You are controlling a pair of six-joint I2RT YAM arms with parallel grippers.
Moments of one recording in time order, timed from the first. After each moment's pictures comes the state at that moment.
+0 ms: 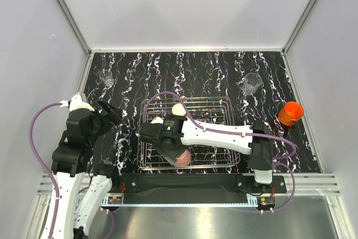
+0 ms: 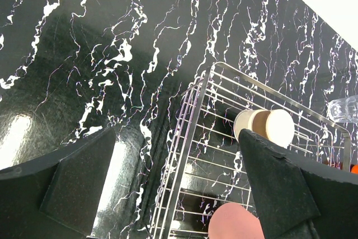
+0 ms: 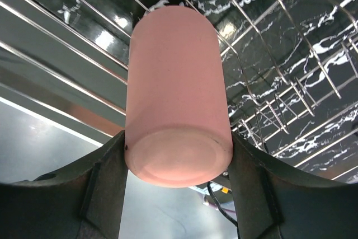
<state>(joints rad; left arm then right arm) -0.14 0.52 0.89 -0.89 -0.13 -0.65 1.36 1.90 1.79 -1.34 0.22 0.51</state>
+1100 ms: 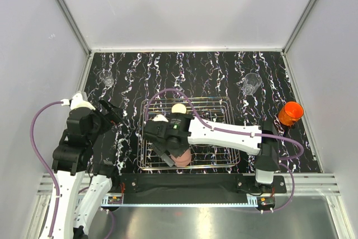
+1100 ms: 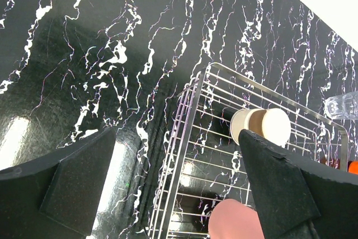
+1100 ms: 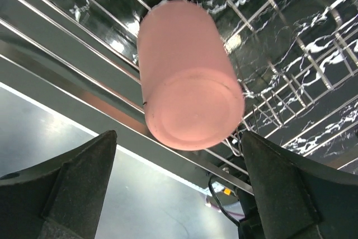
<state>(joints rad) -0.14 0.53 0.89 -0.87 -0.11 -0.64 1.35 1.84 1.76 -1.35 0.22 0.51</state>
